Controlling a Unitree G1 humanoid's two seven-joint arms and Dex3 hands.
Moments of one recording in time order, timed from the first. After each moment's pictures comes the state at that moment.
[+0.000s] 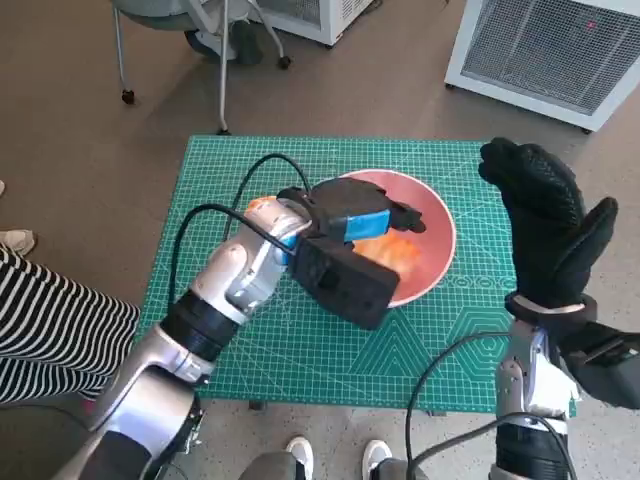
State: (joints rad) left arm -0.96 0.28 -0.53 0.57 0.62 -0.25 -0.46; right arm -0.39 -0.11 -0.19 0.16 0.35 -0.47 0.36
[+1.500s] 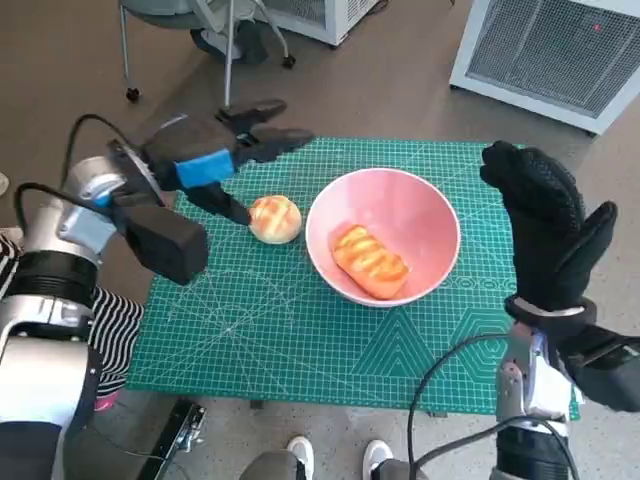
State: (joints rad) left arm -1.11 0.63 -0.34 1.11 0.52 -0.91 -0.26; right arm -0.39 -0.12 -0.19 0.16 0.35 -0.48 0.36
